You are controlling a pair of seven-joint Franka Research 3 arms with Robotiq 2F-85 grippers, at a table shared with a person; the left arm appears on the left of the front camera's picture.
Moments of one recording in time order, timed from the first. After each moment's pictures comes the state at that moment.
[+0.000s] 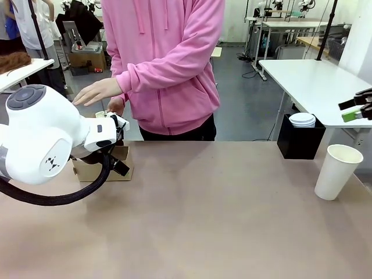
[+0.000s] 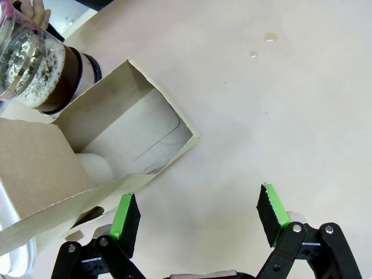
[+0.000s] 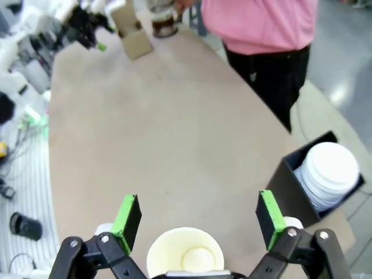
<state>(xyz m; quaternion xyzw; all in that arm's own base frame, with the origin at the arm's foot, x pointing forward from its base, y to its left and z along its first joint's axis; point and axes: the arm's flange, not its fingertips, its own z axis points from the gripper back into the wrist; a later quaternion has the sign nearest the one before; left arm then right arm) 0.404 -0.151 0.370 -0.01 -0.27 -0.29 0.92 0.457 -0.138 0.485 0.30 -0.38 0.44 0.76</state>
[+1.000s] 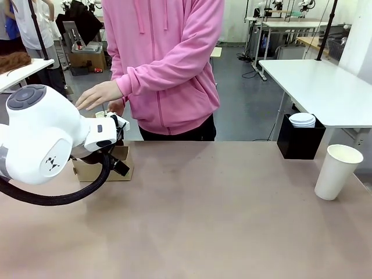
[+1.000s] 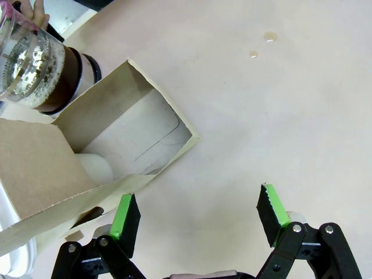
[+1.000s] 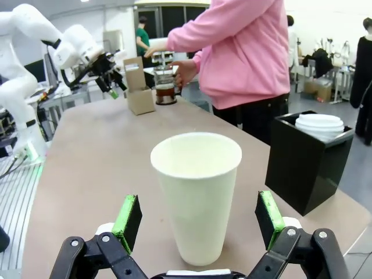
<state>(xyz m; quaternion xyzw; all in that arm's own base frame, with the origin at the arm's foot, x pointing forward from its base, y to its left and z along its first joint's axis) 0.404 -0.152 0.371 -0.01 -0.27 -0.29 0.92 0.365 -0.241 0.292 0.38 -0.58 0.37 0.62</state>
